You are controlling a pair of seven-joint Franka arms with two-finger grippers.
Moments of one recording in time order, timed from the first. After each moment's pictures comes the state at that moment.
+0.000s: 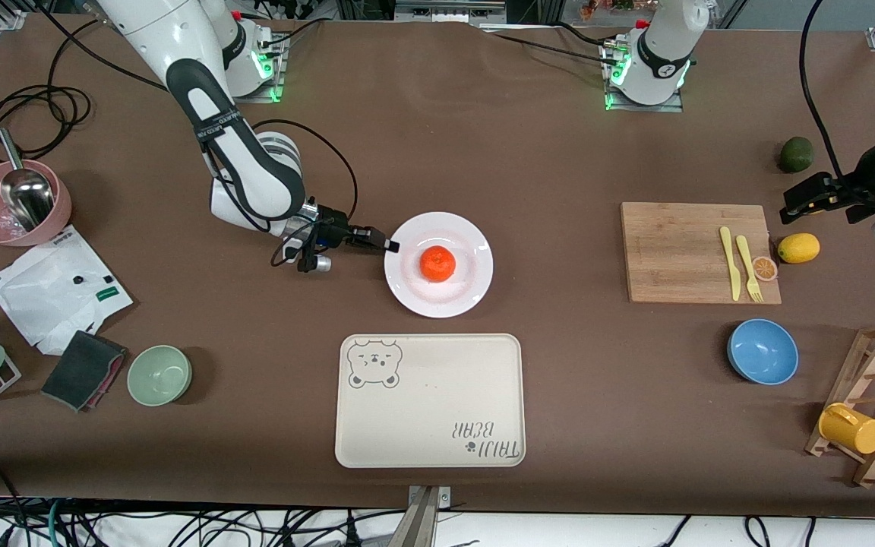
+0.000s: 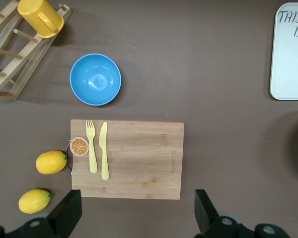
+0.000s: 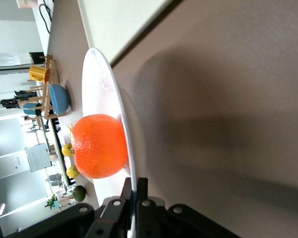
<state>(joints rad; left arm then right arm) 0.03 0.08 -0.02 -1.54 -0.01 1.60 -0.02 0.22 0.51 0.31 -2.06 1.64 2.48 -0.71</state>
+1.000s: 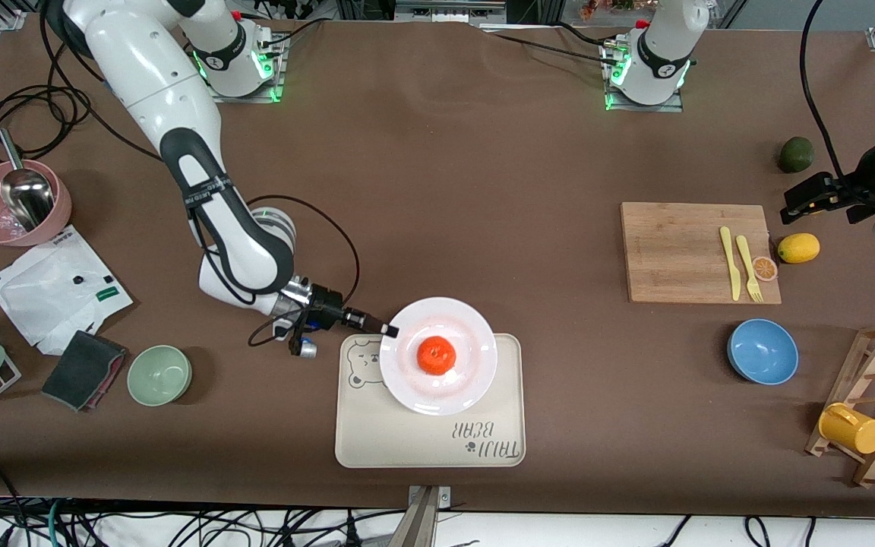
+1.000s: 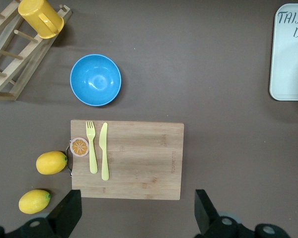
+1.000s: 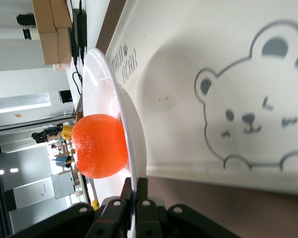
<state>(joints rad) 0.03 0.08 -0.02 -1.54 -0.01 1.60 -0.02 0.20 0.87 0.26 -1.50 1.45 2.48 -0.49</state>
